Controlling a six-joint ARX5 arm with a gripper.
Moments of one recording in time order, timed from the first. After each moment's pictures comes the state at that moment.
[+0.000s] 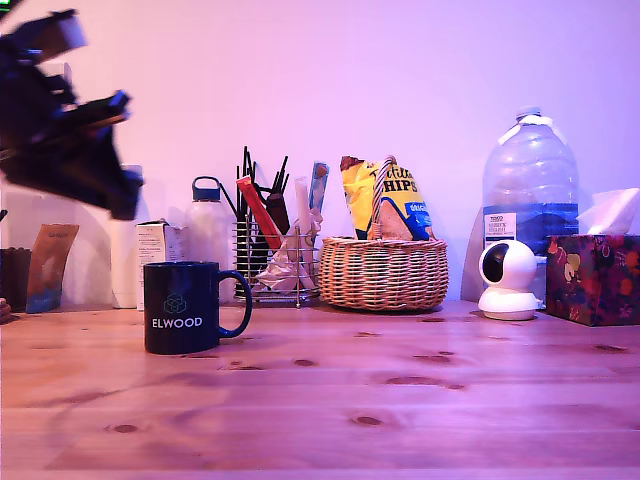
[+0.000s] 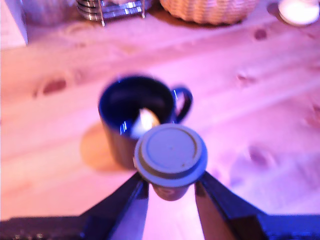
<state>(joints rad) -0.23 1.40 0.92 -0.14 0.23 0.00</state>
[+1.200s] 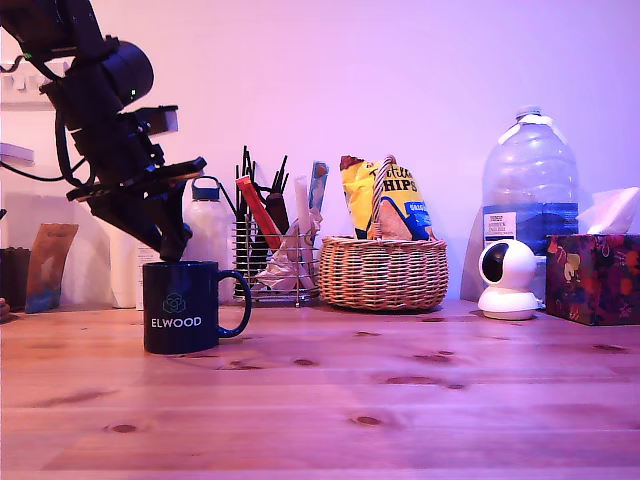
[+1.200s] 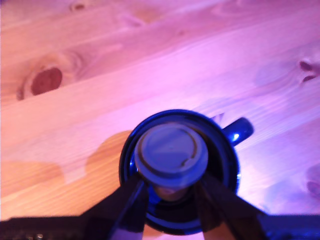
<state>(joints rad) -0.22 1.95 1.59 -0.60 0.18 0.05</state>
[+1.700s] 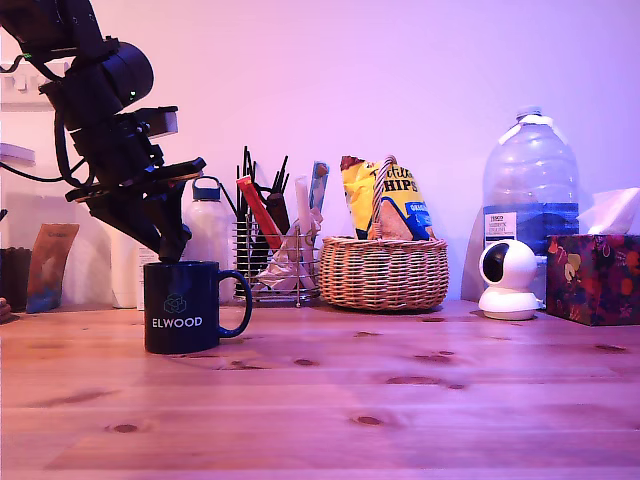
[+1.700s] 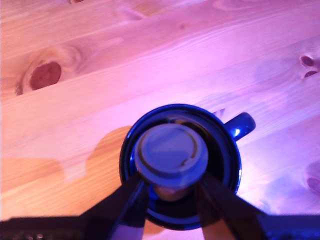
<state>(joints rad) -0.22 1.95 1.59 -0.61 0.18 0.05</state>
